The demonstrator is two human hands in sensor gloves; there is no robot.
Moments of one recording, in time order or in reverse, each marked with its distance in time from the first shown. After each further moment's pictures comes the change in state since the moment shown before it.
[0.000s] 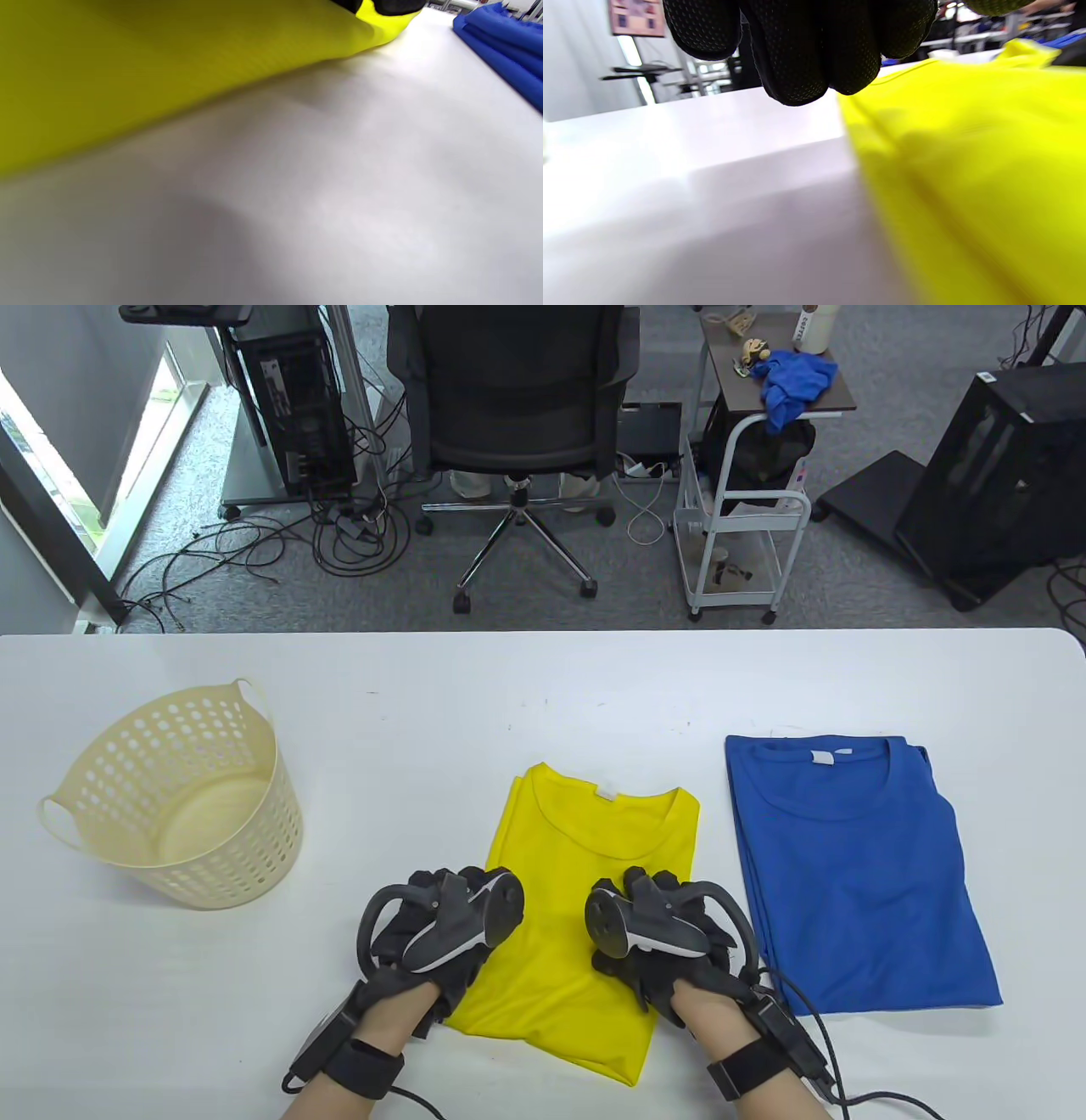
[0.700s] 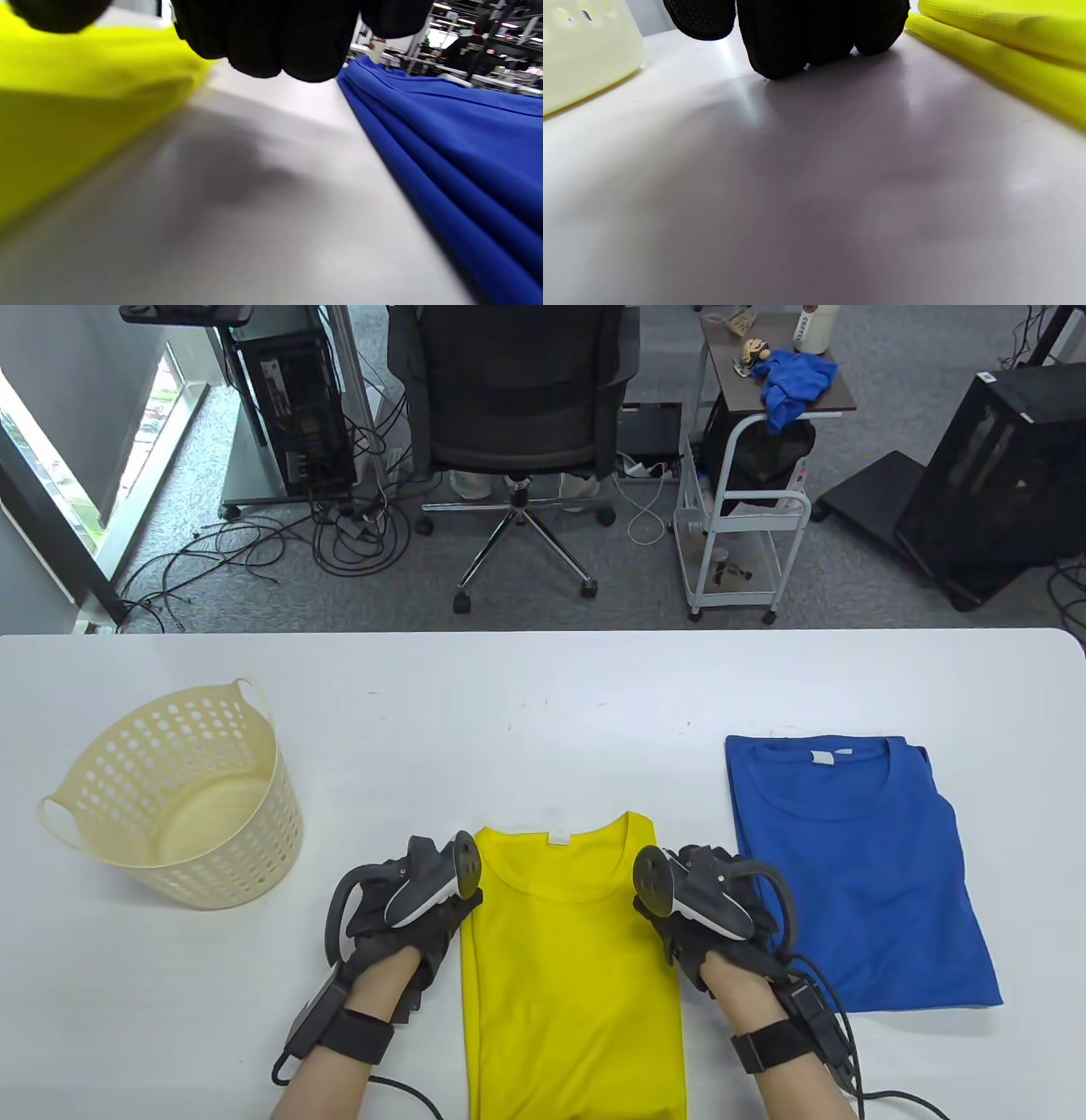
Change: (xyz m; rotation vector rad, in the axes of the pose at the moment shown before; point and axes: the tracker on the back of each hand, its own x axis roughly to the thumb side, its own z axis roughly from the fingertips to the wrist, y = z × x) left_hand -0.021 -0.025 -0.036 -0.288 0.167 0.022; right_hand -0.051 -0.020 -0.003 -0.181 0.303 0.003
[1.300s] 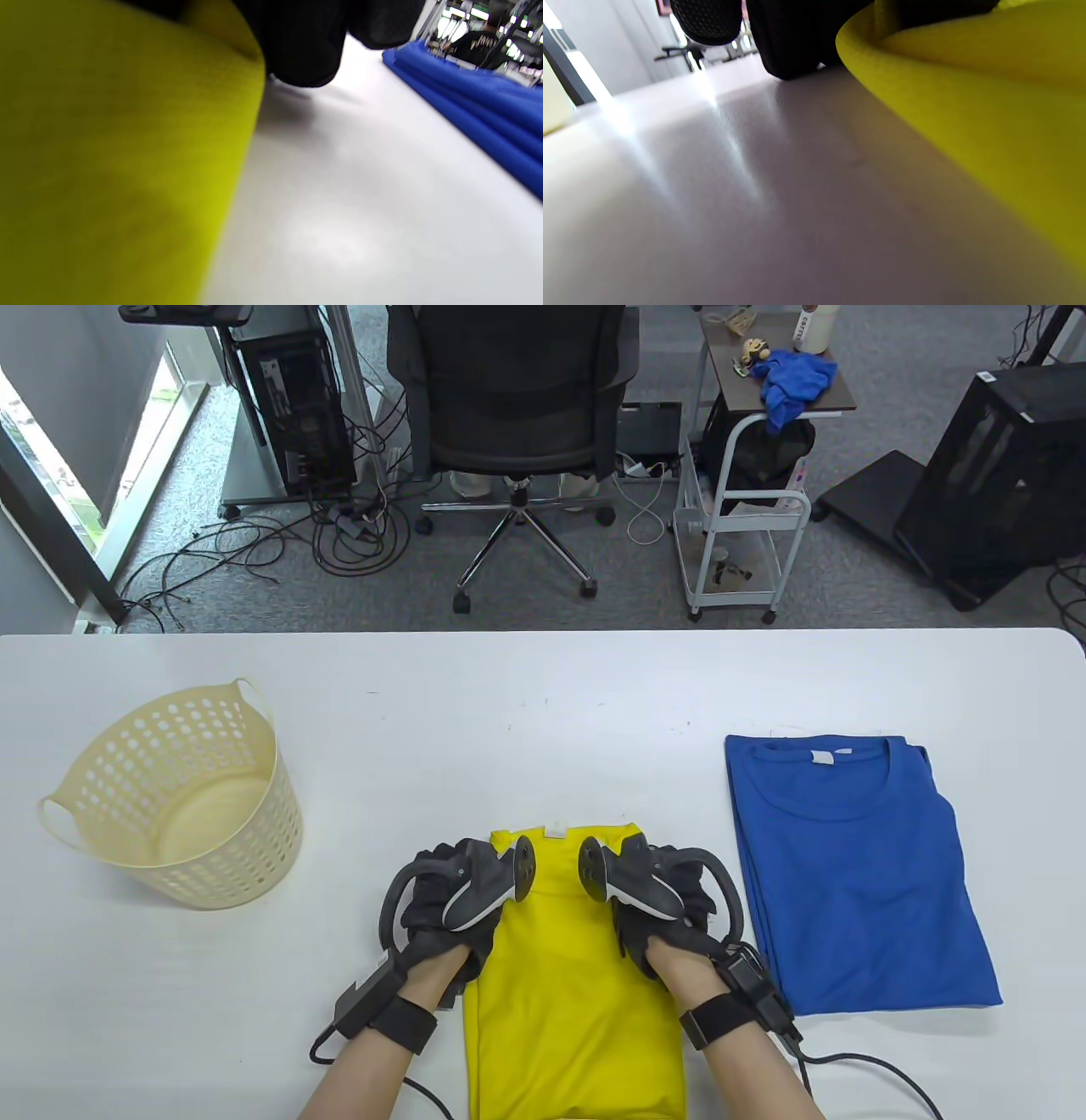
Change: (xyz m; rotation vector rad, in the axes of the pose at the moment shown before) left_hand 0.049 0.003 0.004 0.241 -0.052 -0.086; right_hand 0.050 0.001 -0.014 0.030 -0.022 0.099
